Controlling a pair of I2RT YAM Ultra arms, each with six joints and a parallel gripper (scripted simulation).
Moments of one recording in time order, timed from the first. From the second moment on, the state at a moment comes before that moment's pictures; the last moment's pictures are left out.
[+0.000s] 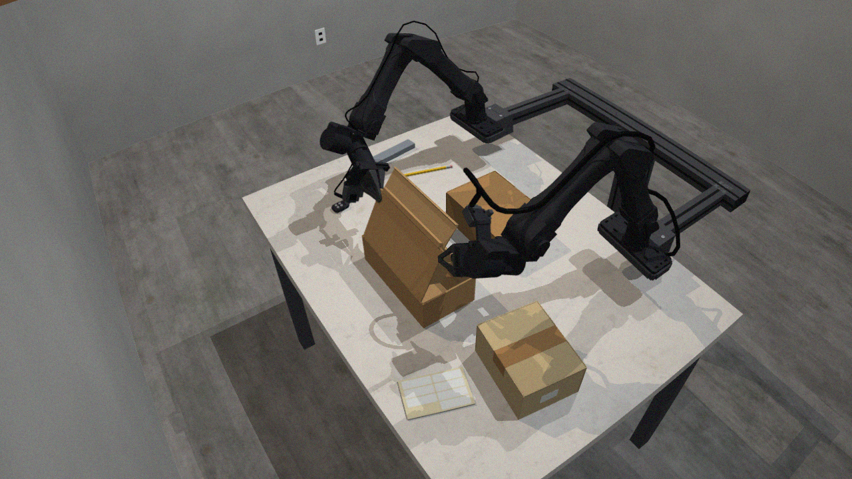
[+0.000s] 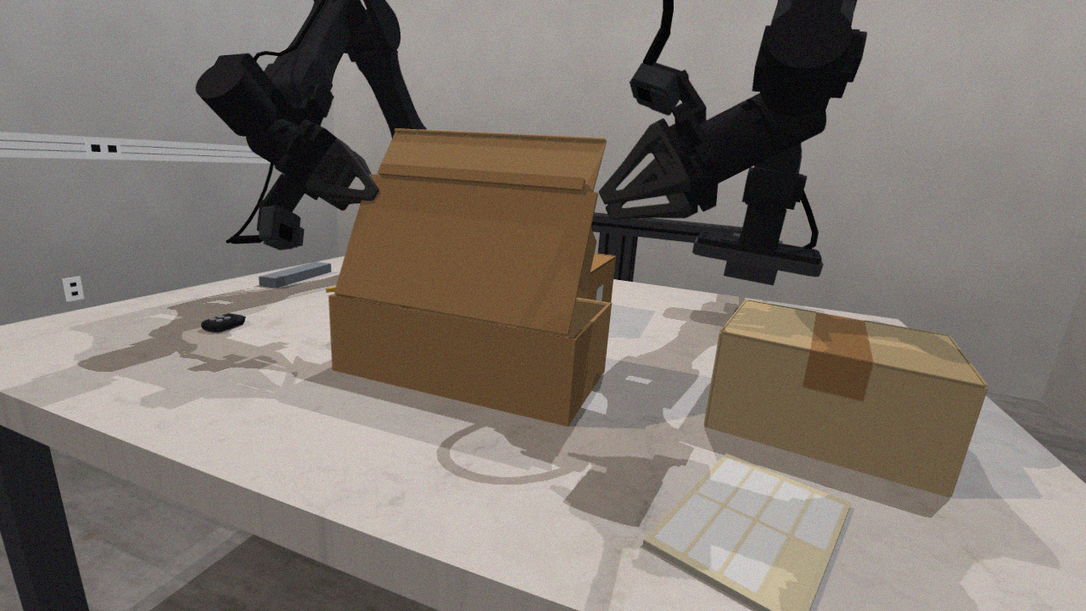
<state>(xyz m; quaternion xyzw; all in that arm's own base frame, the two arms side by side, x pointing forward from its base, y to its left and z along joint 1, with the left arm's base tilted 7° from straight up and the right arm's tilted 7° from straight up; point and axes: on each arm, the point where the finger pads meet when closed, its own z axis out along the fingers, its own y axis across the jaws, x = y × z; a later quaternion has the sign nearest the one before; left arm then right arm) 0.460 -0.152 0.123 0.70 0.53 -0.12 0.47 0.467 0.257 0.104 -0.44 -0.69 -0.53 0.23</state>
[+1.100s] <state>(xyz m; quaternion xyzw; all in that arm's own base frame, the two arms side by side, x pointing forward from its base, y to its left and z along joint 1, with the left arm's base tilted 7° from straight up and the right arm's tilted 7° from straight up) 0.471 -0.176 0.107 0.70 0.53 -0.12 0.47 0.467 0.257 0.104 -0.44 -0.69 -0.53 0.23</state>
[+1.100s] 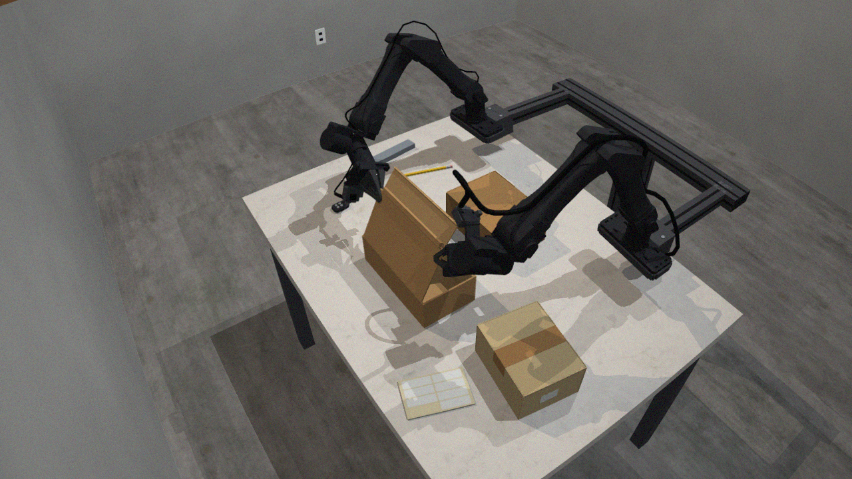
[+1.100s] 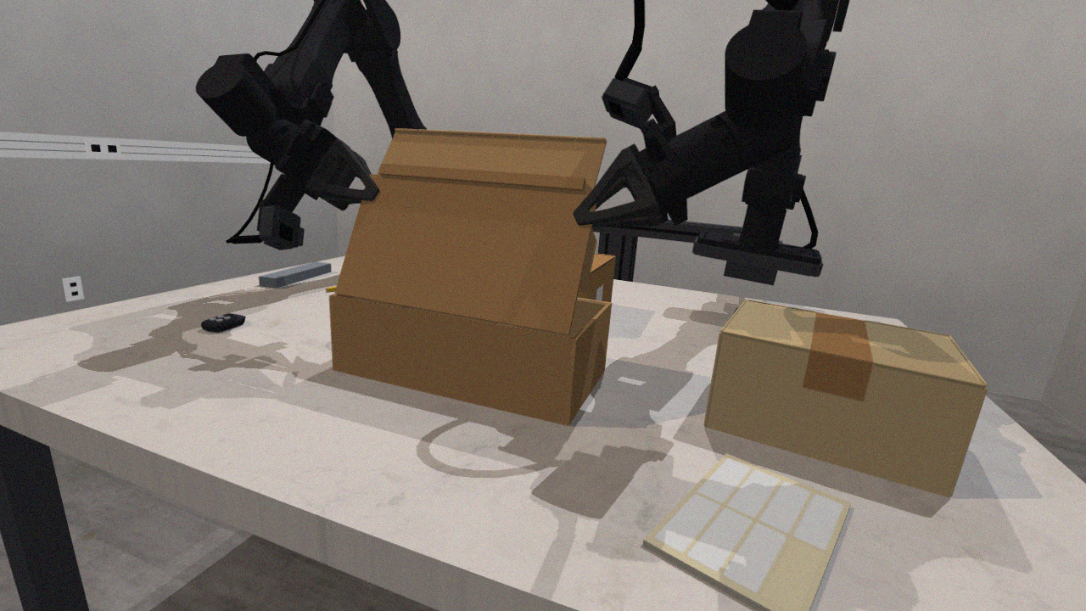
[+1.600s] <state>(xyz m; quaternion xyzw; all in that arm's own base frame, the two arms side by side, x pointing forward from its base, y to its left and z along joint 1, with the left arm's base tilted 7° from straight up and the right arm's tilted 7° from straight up) 0.471 -0.176 0.107 0.70 0.53 -0.12 0.47 0.467 0.257 0.104 -0.44 -0.69 -0.53 0.23</state>
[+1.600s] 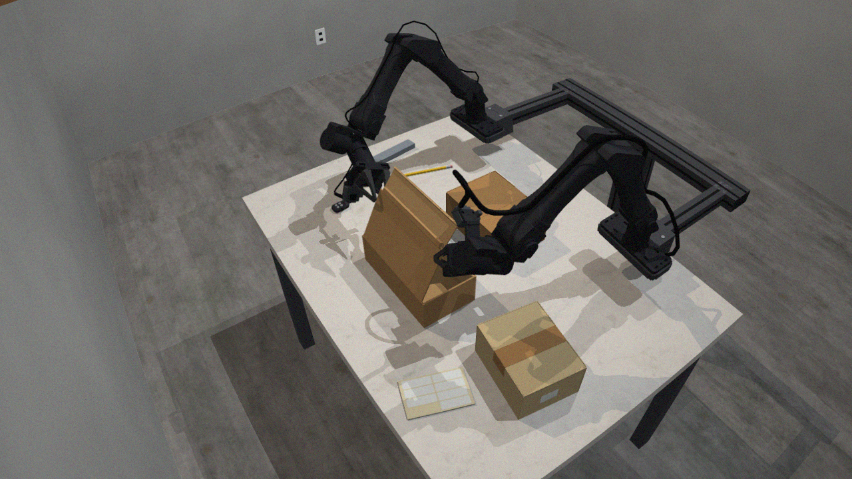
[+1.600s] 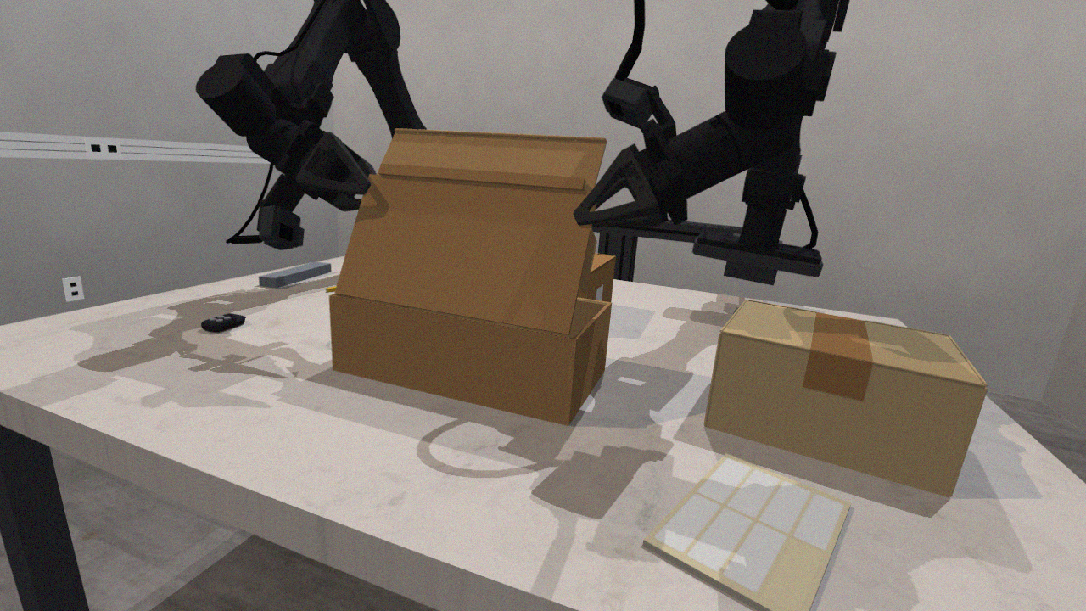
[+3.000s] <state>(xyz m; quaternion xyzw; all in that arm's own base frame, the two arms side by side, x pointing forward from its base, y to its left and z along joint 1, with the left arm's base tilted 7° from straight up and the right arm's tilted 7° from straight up) 0.471 -0.176 0.107 0.70 0.53 -0.12 0.47 0.458 0.181 0.132 -0.44 -0.69 -0.53 0.22</state>
